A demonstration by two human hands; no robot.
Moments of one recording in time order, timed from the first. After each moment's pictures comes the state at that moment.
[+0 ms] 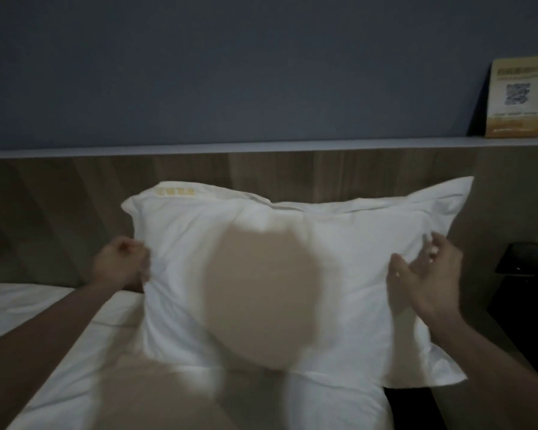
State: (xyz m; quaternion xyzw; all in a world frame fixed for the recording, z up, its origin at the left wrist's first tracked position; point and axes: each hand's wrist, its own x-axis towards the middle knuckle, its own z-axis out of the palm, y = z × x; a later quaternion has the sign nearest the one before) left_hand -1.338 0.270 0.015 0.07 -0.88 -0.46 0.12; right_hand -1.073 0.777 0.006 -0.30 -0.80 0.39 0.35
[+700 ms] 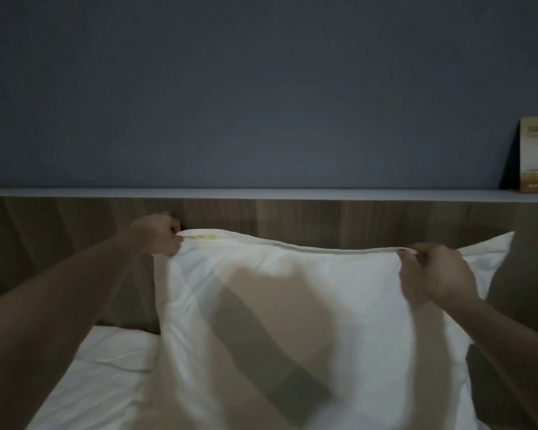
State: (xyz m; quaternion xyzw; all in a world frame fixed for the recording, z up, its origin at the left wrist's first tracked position) left_hand -1.404 0.308 0.170 -0.13 -0.99 0.06 0.06; right_hand -1.149 0.786 0.099 -0.24 -0.90 0.22 0.28
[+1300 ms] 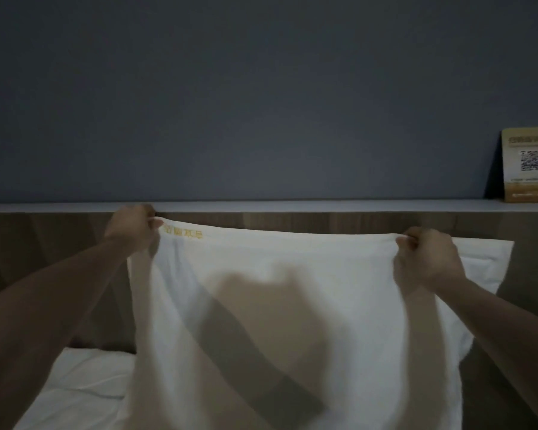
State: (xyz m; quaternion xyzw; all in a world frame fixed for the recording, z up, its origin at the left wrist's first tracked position) left_hand -1.439 0.309 0.180 -0.07 -0.96 -0.08 0.26; right_hand -1.184 0.813 0.129 -0.24 -0.89 0.20 0.34
